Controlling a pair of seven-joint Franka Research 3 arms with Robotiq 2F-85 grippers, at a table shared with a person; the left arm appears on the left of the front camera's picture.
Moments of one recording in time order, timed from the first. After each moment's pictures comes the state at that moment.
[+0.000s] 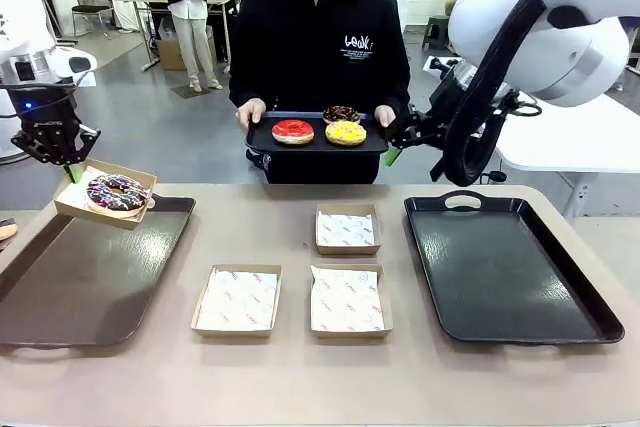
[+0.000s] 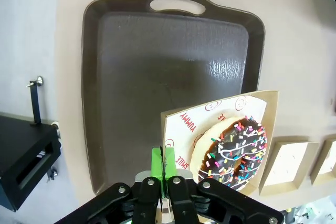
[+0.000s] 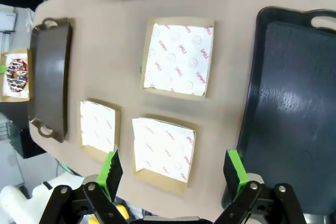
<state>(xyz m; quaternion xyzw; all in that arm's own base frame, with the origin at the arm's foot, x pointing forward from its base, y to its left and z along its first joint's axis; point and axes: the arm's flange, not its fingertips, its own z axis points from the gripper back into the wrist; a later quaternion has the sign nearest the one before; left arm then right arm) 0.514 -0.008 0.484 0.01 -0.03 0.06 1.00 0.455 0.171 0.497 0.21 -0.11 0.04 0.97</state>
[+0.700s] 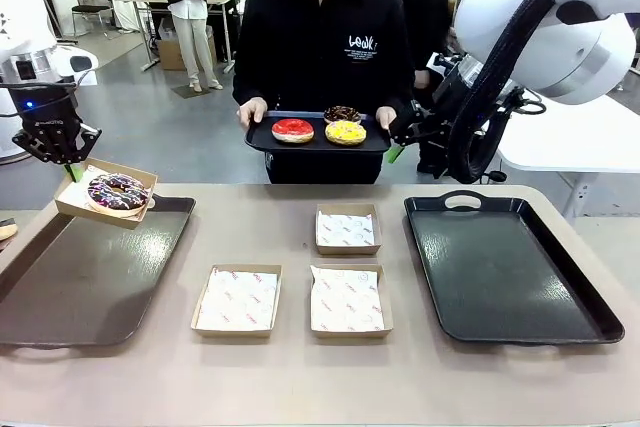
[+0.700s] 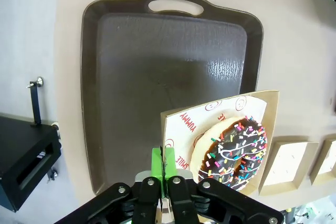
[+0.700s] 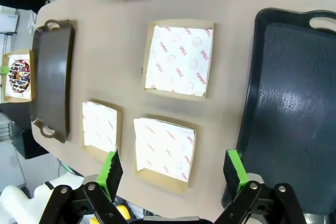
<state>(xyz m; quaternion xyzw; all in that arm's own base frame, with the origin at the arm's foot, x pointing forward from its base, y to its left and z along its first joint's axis) 0.514 -0.009 0.485 0.01 -0.03 0.05 1.00 0.454 0.169 0.499 0.22 -0.11 0.04 0.97</state>
